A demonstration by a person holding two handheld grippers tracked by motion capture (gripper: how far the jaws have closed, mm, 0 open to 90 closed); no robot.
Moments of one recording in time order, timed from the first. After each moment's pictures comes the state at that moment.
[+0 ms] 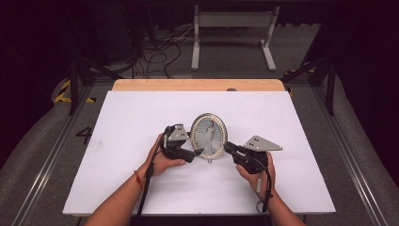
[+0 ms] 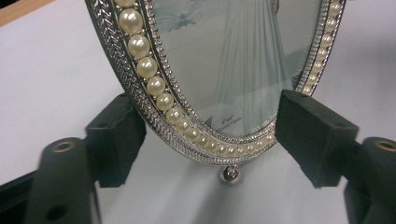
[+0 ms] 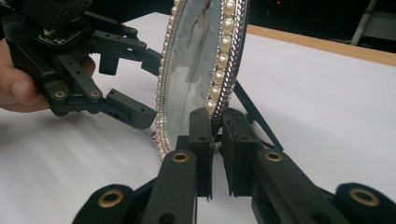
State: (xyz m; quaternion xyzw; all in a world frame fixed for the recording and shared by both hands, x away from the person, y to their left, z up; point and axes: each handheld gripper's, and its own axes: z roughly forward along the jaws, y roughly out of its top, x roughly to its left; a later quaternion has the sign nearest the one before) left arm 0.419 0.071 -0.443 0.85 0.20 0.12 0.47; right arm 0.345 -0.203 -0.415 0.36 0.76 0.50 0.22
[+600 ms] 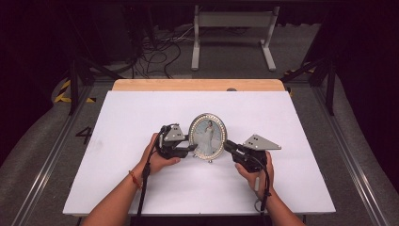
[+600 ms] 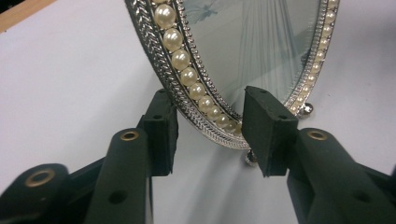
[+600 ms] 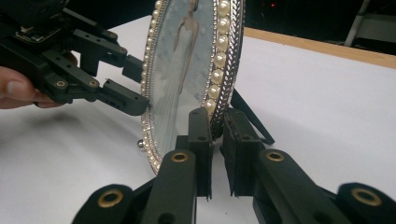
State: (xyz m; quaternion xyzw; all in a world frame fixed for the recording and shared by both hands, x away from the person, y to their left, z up) left arm 0.417 0.086 -0.438 0.87 0.19 0.13 0.44; right arm 0.350 -0.201 -0.418 0.37 0.75 0.50 0.22
